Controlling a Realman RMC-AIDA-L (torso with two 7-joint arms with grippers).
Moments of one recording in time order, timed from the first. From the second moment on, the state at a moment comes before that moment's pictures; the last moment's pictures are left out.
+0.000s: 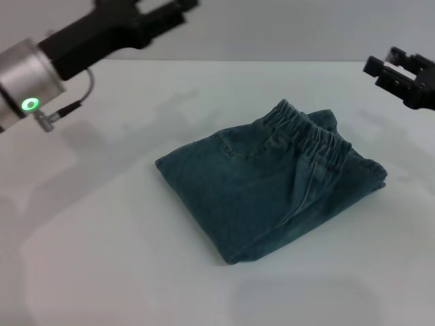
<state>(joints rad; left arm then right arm) -0.48 -2.07 1.16 0.73 1.09 1.25 -1.32 0.36 2.07 -0.90 -0.70 -1.35 -1.24 1.36</state>
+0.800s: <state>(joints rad) -0.26 -2.06 1.12 0.65 0.76 1.28 -1.09 0.70 2.05 -1.08 -1.05 -2.01 -1.92 1.93</state>
